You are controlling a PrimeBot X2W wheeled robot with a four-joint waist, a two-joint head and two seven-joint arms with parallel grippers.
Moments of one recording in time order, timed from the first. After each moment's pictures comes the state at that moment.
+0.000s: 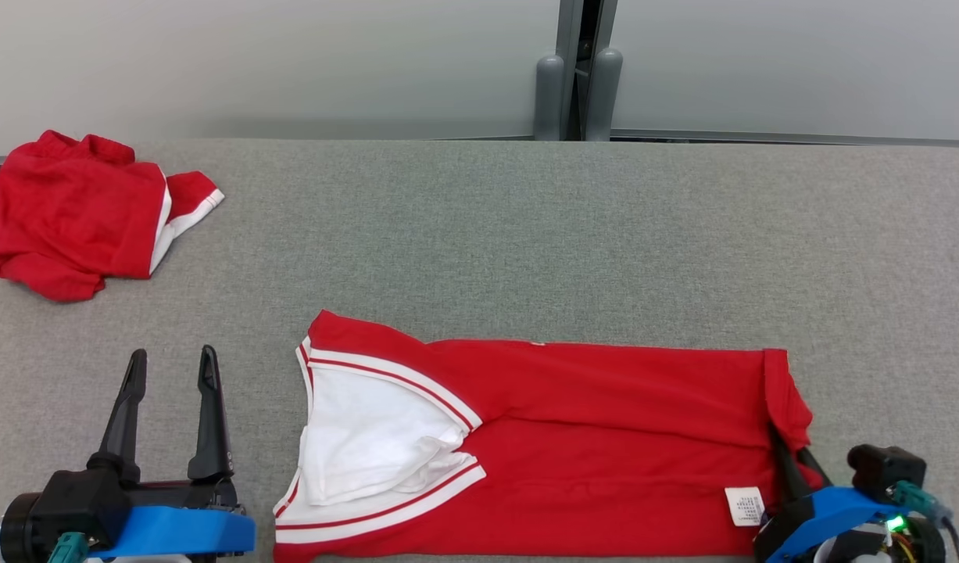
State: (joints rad) left arm -0.08 0.07 0.05 0.09 -0.14 -0.06 -0.26; right arm -0.23 -0.16 0.05 0.73 0.32 0.13 -0.26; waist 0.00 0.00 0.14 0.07
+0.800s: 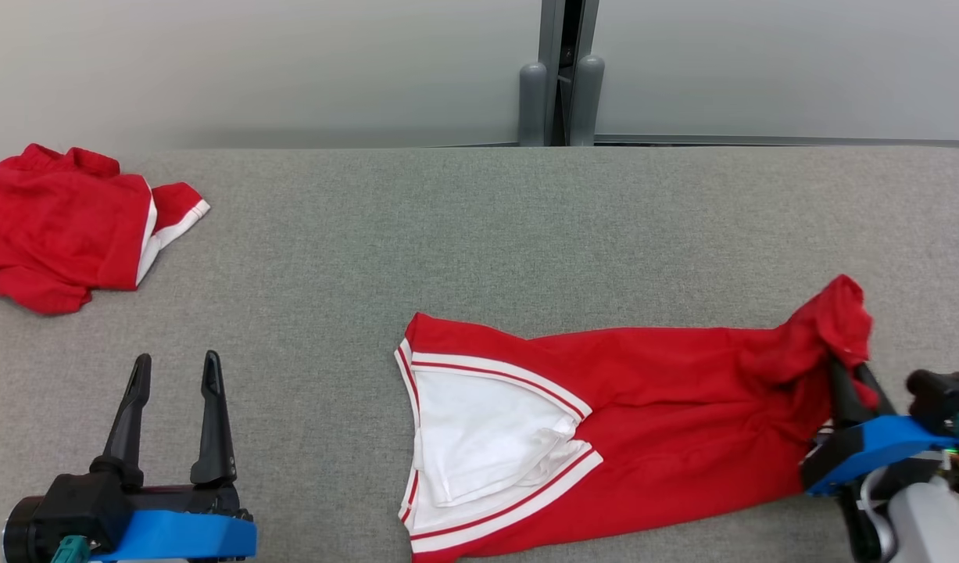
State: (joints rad) left arm -0.08 0.05 0.07 0.09 -0.13 -0.08 -0.26; right arm -0.32 -0.27 0.00 0.64 0.28 0.13 -0.26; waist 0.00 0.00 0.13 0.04
